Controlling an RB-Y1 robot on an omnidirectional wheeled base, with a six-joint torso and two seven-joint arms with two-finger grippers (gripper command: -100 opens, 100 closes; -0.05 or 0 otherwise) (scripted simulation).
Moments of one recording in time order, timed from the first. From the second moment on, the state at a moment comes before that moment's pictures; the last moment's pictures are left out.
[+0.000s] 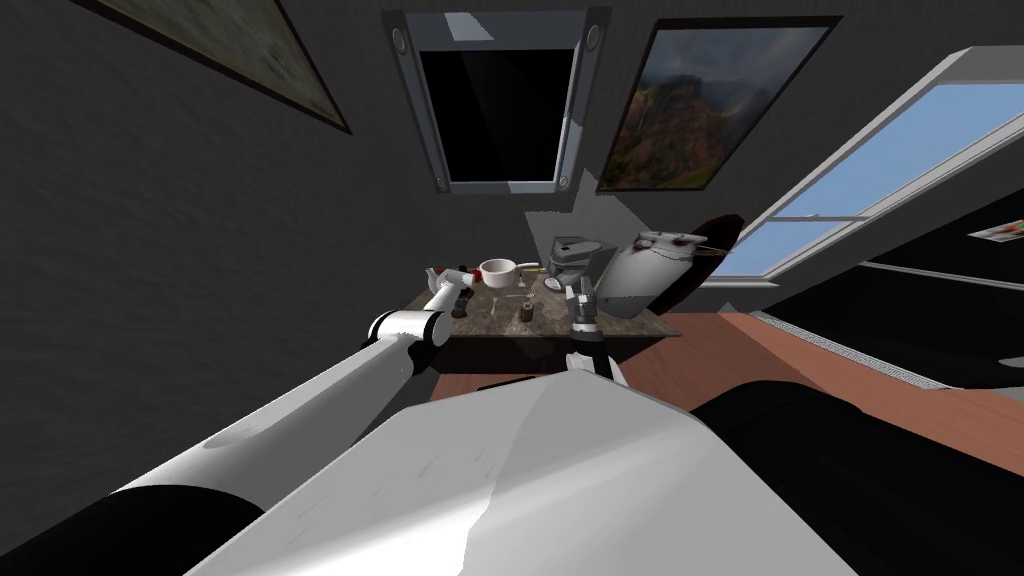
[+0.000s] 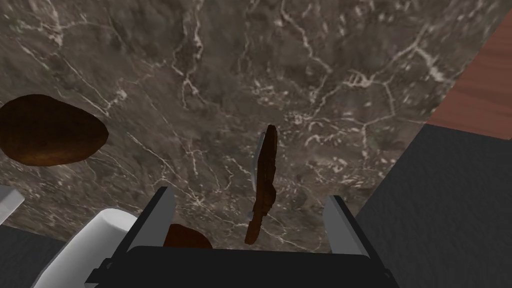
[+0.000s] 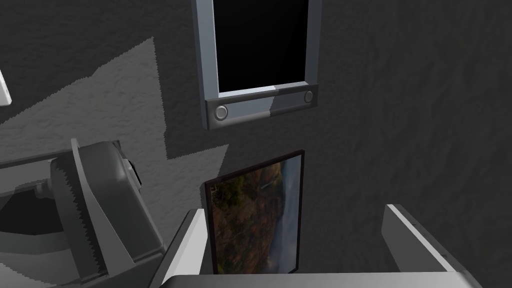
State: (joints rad) left arm -1.17 0.12 0.19 -0.49 -0.20 1.43 0.04; right arm 0.53 0.04 -0.03 -2.24 0.11 -0.50 -0.11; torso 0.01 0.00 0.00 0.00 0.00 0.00
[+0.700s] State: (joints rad) left arm -1.21 0.11 0.18 -0.38 -0.22 1.52 0.01; right arm 0.53 0.04 -0.03 -2.24 0.11 -0.50 -0.11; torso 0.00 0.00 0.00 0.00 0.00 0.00
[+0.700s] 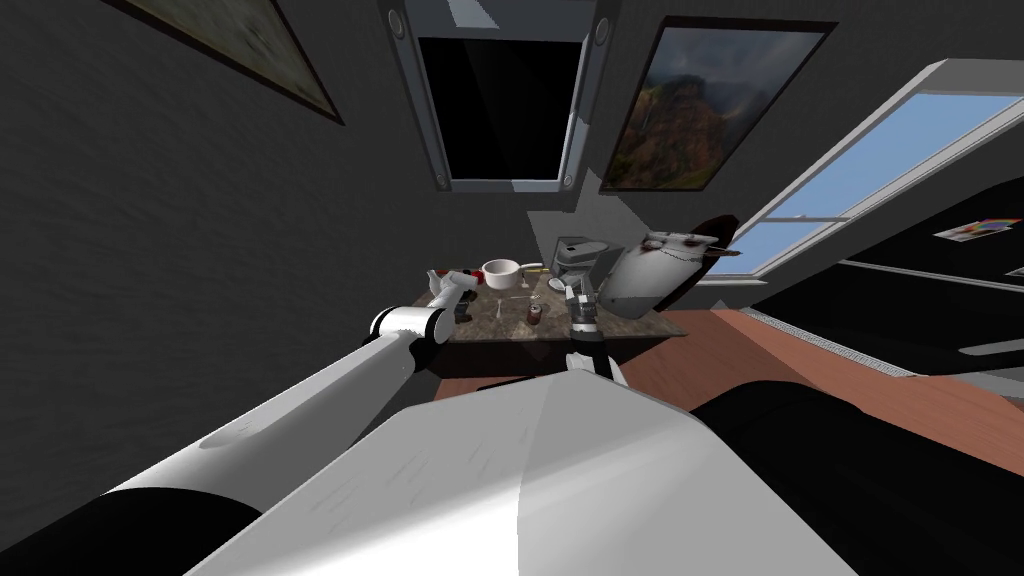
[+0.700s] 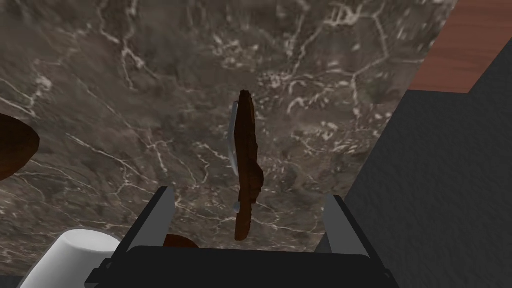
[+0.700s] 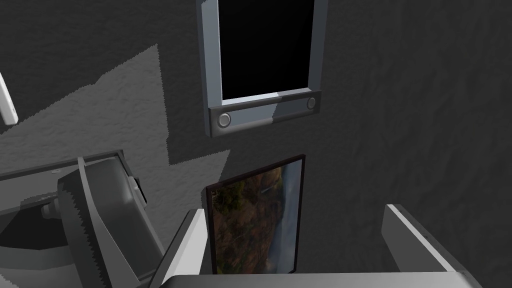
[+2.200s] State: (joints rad) left arm -1.19 0.11 0.18 -0.41 -0.22 1.54 0.00; right arm 0.53 0.04 -0.03 -2.24 0.11 -0.50 -0.11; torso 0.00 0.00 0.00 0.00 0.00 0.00
